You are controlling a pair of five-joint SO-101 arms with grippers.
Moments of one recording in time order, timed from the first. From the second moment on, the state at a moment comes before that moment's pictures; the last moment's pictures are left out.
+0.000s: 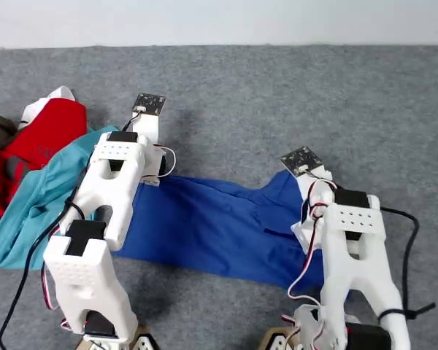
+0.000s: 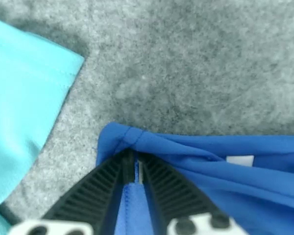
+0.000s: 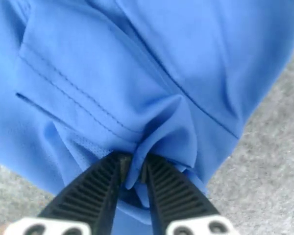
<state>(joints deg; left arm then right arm) 0.1 23.8 8.7 60.2 -0.4 4.0 -24.1 49.4 66.3 32.1</state>
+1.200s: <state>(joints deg) 0.1 23.8 8.7 60.2 -0.4 10.0 -24.1 45.5 46.7 25.4</state>
